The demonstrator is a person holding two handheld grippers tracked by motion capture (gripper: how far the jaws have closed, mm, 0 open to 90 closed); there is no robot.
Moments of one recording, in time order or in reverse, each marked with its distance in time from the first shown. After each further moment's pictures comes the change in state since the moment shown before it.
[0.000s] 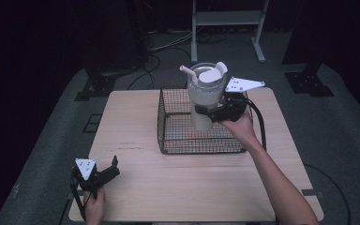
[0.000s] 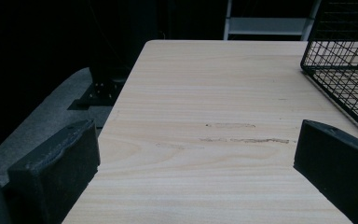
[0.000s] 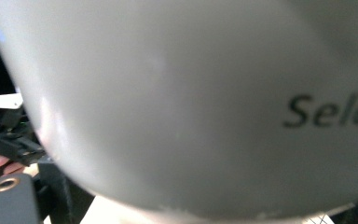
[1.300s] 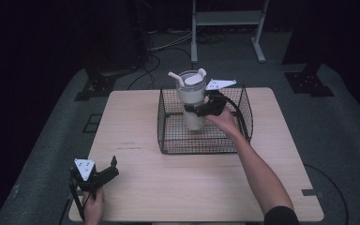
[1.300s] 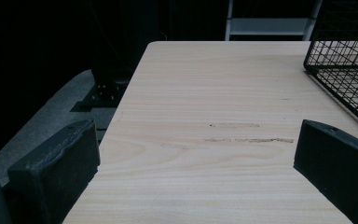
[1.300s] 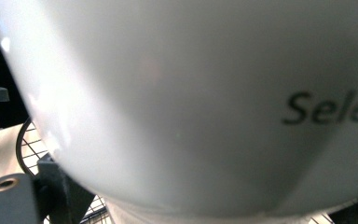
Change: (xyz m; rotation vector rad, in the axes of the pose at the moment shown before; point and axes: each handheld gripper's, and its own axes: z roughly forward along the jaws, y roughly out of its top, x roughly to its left) left arm 0.003 -0.001 -0.001 -0.008 0.006 0.008; right arm -0.061 -0.061 0.080 0.126 0.024 0.097
